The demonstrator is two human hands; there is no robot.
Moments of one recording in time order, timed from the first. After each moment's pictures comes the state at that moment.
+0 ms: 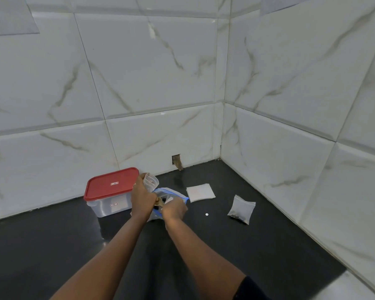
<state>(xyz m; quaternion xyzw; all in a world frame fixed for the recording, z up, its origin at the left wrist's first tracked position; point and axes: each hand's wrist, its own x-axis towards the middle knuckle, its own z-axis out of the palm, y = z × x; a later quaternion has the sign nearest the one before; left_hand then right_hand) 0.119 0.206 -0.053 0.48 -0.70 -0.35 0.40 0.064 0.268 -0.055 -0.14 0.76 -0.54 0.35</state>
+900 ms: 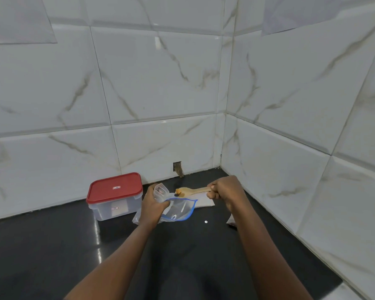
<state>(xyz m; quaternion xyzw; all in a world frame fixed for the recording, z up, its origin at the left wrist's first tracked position) 0.113 0.211 -0.074 0.45 -0.69 -0.43 0.36 -0.048 0.345 0.022 -0.24 0.76 -0.53 0.31</state>
